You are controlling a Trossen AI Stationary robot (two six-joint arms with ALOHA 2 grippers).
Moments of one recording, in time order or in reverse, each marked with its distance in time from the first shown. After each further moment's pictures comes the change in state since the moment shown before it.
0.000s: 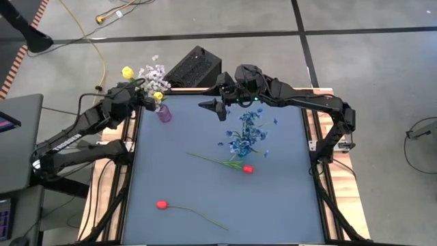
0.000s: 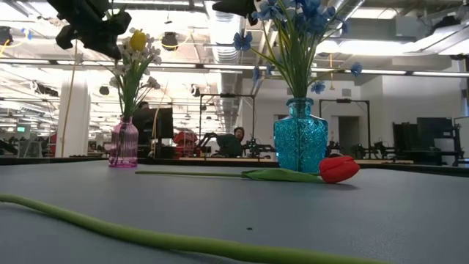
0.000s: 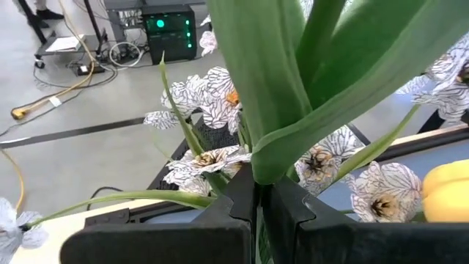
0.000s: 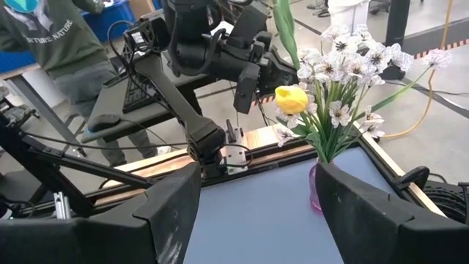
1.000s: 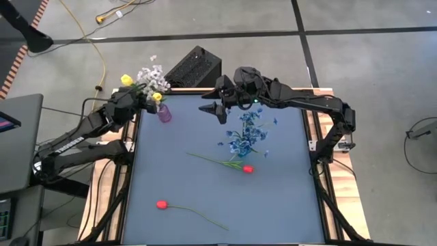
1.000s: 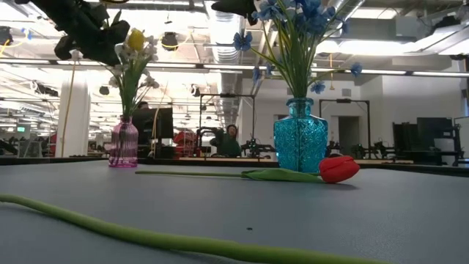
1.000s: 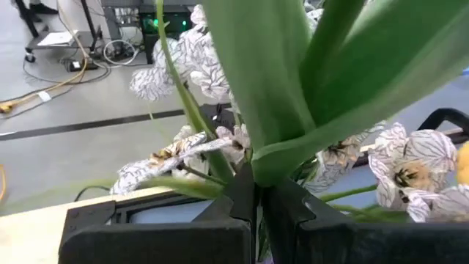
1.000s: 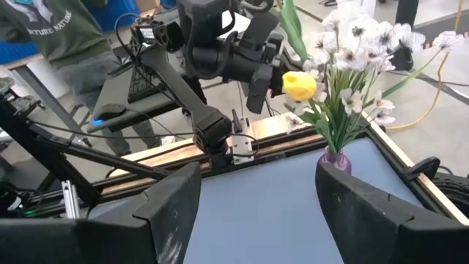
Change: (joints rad) left arm 0.000 -0.034 -0.111 0.040 0.025 -0.057; right arm 0.016 0.000 0.000 -0.030 -0.002 0.000
